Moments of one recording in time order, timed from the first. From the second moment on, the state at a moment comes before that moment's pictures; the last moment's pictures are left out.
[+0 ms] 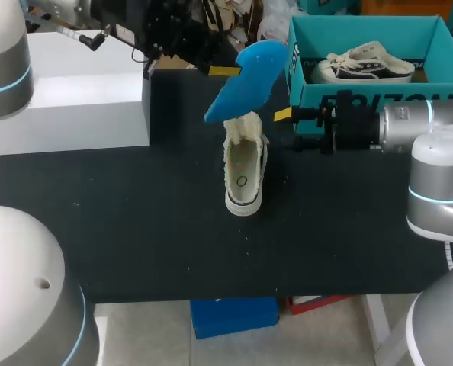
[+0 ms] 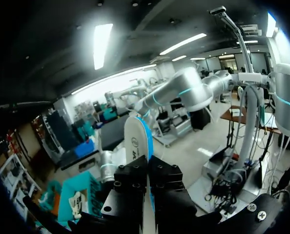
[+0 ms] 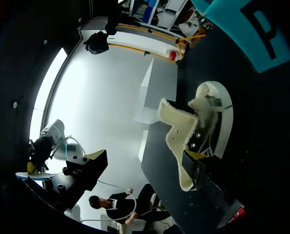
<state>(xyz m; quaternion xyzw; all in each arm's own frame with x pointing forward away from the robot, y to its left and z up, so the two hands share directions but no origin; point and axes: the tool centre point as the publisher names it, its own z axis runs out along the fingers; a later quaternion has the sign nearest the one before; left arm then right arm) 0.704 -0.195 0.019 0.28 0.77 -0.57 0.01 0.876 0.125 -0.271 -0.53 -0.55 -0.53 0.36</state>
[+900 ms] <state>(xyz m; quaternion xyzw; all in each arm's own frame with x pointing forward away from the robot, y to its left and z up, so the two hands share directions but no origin) 0.662 -0.215 -0.015 0.51 0.77 -0.28 0.27 0.876 0.125 -0.271 -0.53 -0.55 -0.53 0.36</state>
